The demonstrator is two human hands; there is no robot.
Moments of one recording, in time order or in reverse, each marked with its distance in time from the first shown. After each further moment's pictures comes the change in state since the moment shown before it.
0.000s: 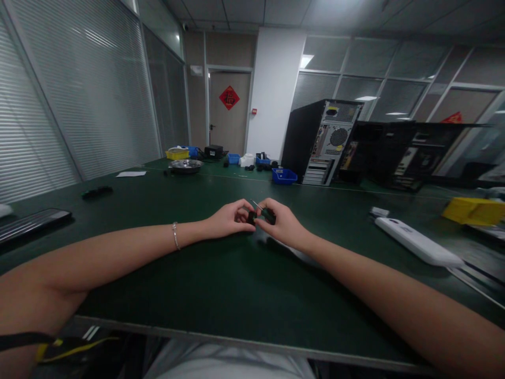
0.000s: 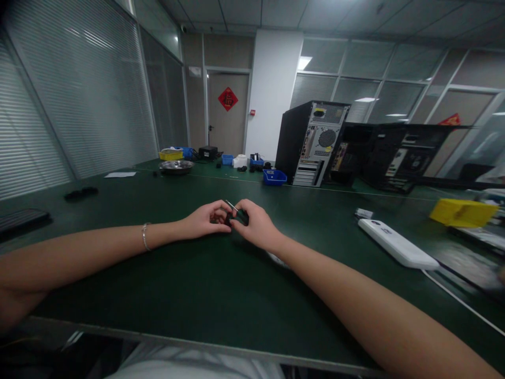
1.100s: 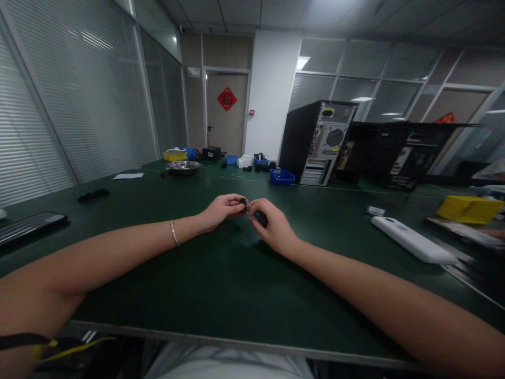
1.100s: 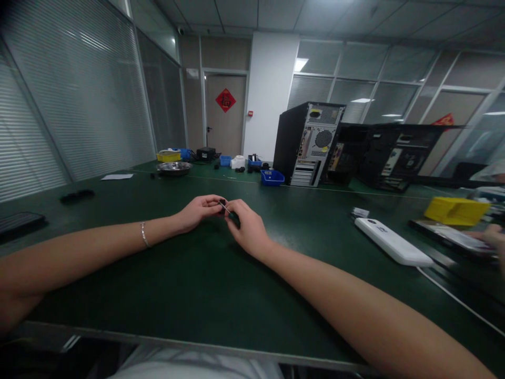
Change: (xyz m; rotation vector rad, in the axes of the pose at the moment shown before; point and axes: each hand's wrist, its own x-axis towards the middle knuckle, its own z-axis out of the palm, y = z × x) left_hand 0.019 -0.019 -0.012 -0.370 0.294 -0.149; right_hand -0.003 -0.002 0.020 0.095 0.187 -0.099
